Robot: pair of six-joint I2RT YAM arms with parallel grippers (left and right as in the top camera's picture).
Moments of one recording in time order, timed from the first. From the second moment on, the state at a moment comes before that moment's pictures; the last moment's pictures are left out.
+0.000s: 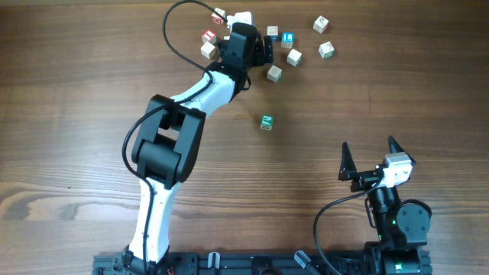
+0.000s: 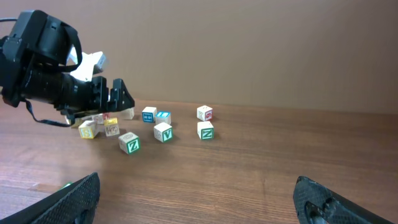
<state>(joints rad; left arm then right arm) -0.44 2.33 1.63 0.11 -0.12 -0.41 0.02 0.03 0.01 0.00 -0.11 -0.01</state>
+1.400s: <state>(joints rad) -0.47 2.43 1.69 0.03 -0.30 -0.54 0.02 0.03 0.01 0.00 -0.11 -0.01</state>
